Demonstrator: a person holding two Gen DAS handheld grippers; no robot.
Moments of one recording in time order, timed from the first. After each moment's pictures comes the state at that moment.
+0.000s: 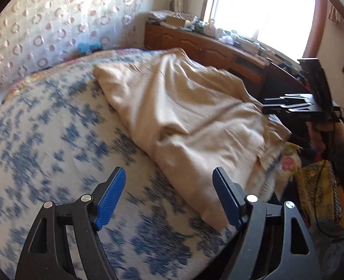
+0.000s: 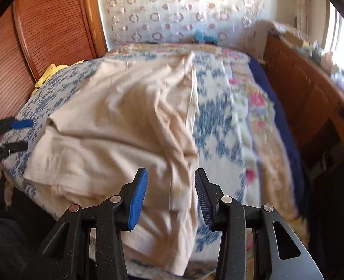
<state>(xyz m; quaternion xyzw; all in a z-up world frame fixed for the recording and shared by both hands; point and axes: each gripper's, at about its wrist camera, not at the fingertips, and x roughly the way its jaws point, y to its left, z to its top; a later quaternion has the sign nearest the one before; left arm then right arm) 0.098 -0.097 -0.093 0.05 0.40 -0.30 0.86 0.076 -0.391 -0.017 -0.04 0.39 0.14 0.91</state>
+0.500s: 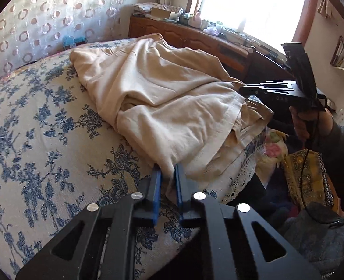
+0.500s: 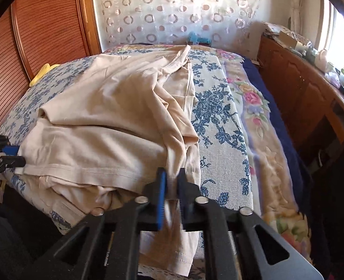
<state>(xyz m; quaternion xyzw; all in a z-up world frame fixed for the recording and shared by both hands) 0.067 -0.109 -0.103 0.05 0.41 -0.33 0.85 0.062 -0.375 -0.036 -0.05 0.37 0.12 0.92</state>
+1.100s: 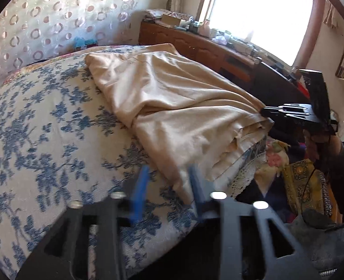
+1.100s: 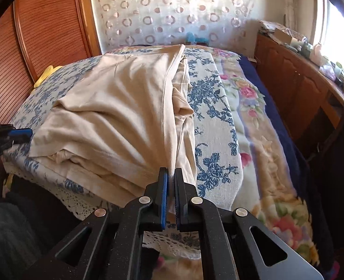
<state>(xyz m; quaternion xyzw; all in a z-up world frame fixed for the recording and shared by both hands) 0.061 -0.097 -0.094 0.02 0.40 -0.32 0.86 0.009 -0.394 -0.042 -0.03 0.37 0.11 0.92</state>
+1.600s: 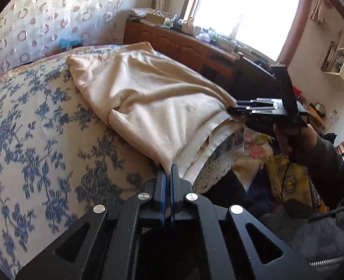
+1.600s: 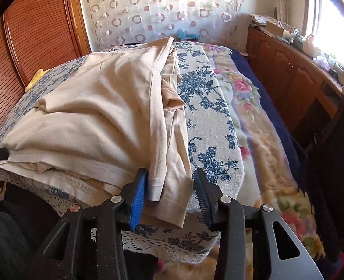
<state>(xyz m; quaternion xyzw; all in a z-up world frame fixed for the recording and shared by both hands) 0.029 -0.103 -0.084 0.03 0.41 -0.36 0.84 0.022 -0.392 -0.055 -0.02 0.38 0.09 0.92</state>
